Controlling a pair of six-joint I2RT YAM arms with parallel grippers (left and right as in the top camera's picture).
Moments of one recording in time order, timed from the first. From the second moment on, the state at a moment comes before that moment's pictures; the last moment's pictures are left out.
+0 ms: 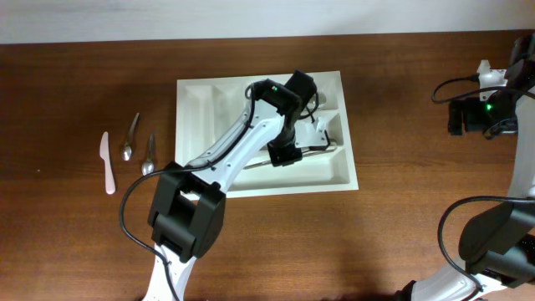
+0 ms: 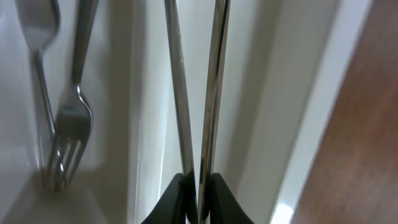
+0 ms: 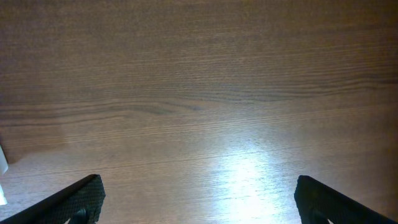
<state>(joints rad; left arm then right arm) -0.62 2.20 1.93 -1.23 0.12 0.77 -0.40 1.85 1.85 -1.33 0.04 -0.33</state>
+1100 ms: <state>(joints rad) -0.62 2.20 1.78 -1.13 0.07 0.78 -0.40 1.85 1.85 -1.33 0.04 -0.33</state>
